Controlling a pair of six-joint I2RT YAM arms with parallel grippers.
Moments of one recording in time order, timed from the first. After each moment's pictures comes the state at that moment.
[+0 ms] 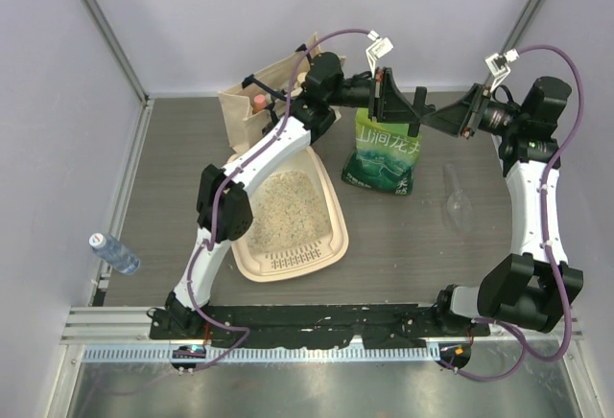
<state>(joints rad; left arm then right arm) -0.72 2.28 2.27 0.33 1.06 -0.85 -0.30 1.31 1.27 -0.12 -1.38 0.50</state>
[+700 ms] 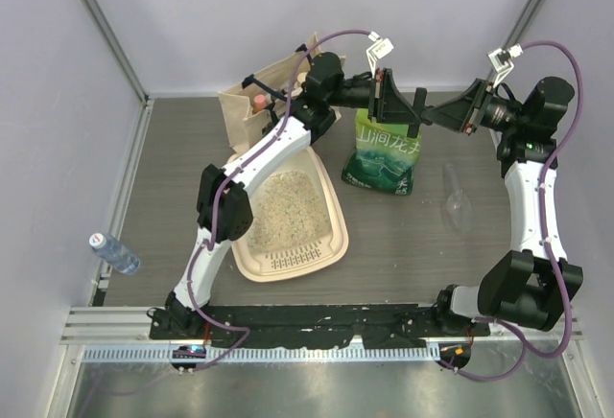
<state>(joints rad) -0.72 2.28 2.27 0.33 1.07 -0.87 -0.30 1.32 1.24 0.16 -1.40 0.71</state>
